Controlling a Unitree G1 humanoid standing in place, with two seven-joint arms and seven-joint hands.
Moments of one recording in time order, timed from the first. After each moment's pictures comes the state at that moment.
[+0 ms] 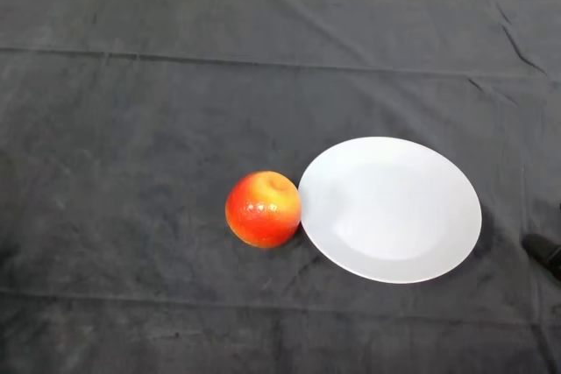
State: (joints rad) left arm -0.35 0.51 0.38 1.15 -0.13 -0.65 0.24; right arm -0.48 -0.57 -0.48 1.18 0.57 0.72 1.14
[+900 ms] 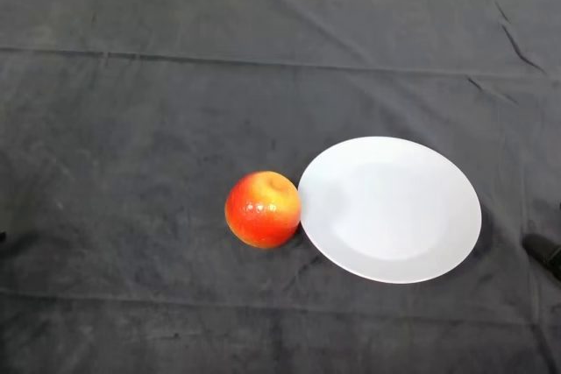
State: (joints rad) left arm -0.39 0.51 0.33 1.14 -0.07 -0.72 0.22; right arm -0.48 -0.58 -0.48 1.18 0.56 0.72 1.15
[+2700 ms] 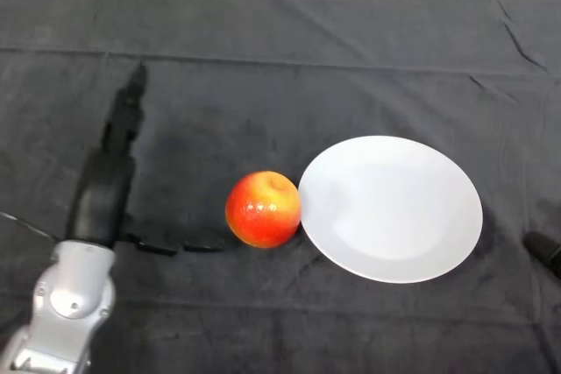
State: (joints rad) left arm -0.29 0.33 -0.18 0.44 0.10 -0.43 0.17; right arm -0.48 -0.58 -0.49 1.18 0.55 0.72 1.15
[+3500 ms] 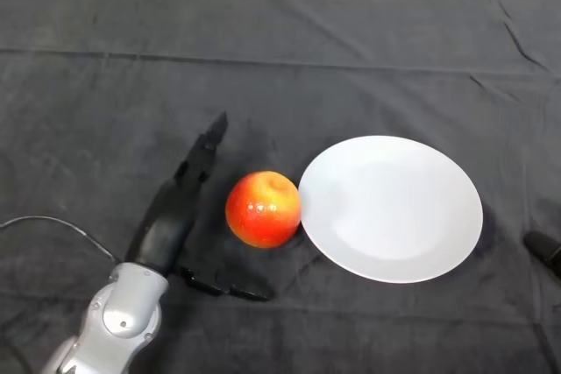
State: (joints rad) left arm -0.34 0.31 -0.36 0.57 0.09 -0.43 0.16; right arm -0.48 -0.58 -0.49 1.18 0.55 0.72 1.15
